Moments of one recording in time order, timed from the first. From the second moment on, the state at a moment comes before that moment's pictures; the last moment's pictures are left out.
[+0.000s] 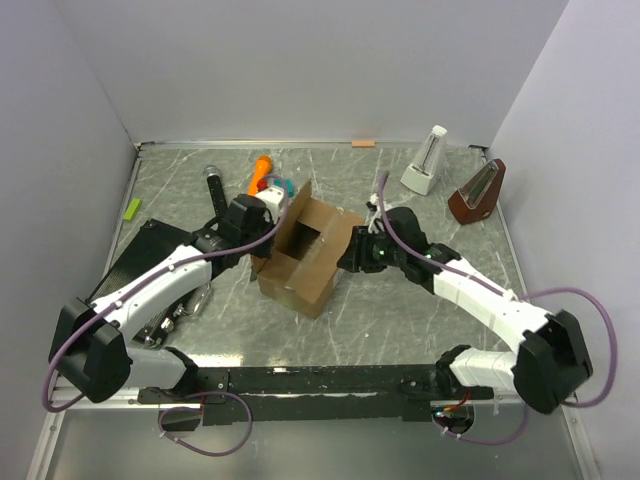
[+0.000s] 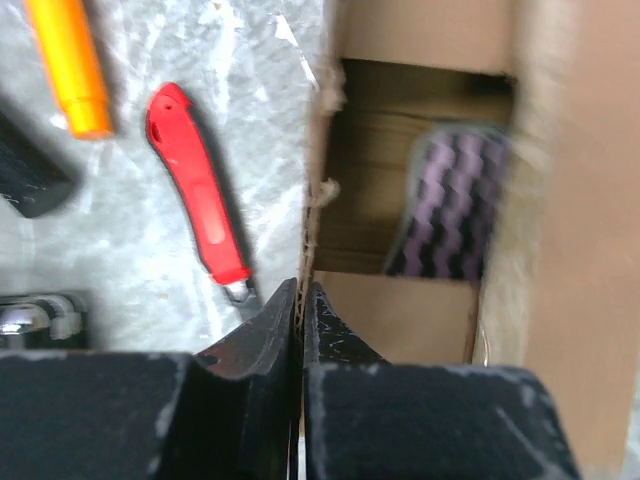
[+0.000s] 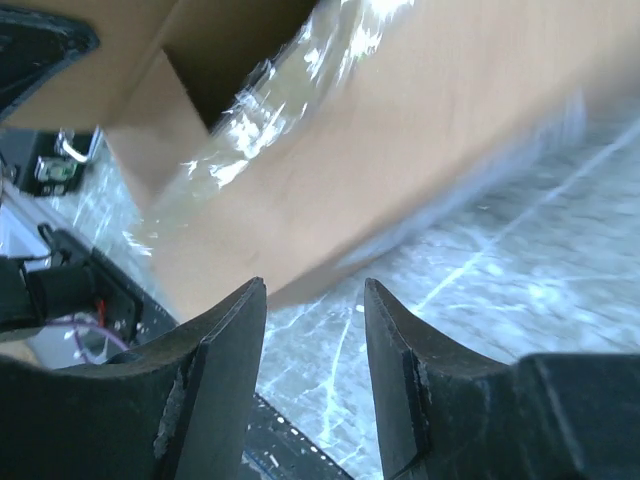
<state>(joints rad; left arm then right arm) -0.63 1.31 0.99 -0.38 -0.13 -0.10 0.56 1.24 0.82 -0.27 -0.29 0.54</state>
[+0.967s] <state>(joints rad) -0.57 1.19 0.69 -0.03 0.20 -0.74 0.68 1.35 1.23 -0.69 0.25 0.43</state>
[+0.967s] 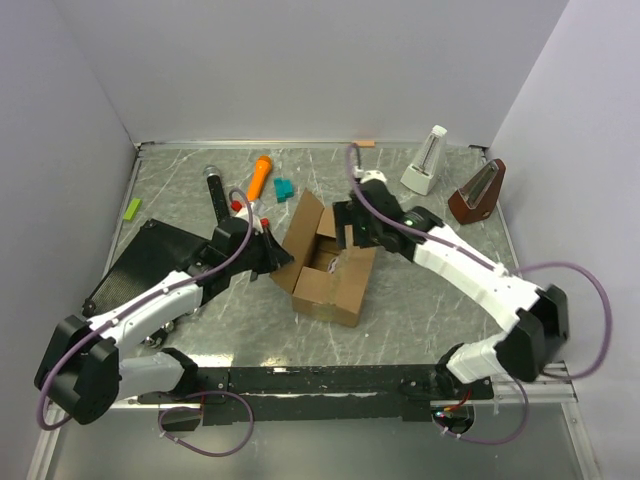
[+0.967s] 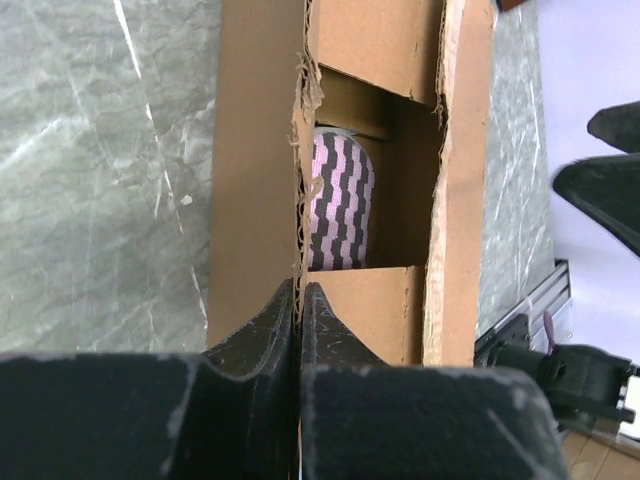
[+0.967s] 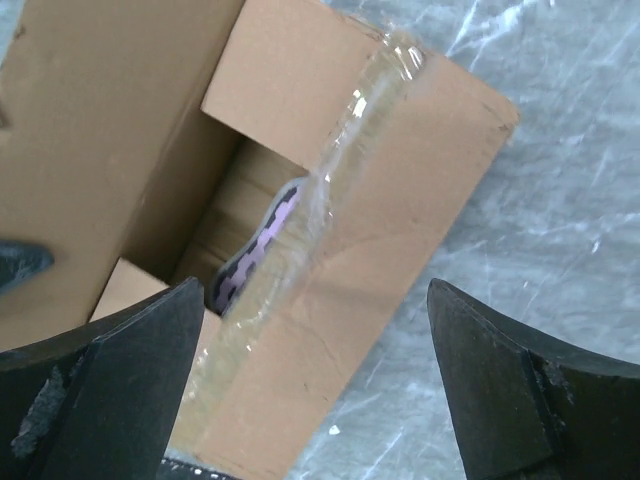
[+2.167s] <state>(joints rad) -0.69 1.04 0.55 0.02 -0.12 -0.97 0.85 1.69 1.49 -0.99 0.66 0.47</state>
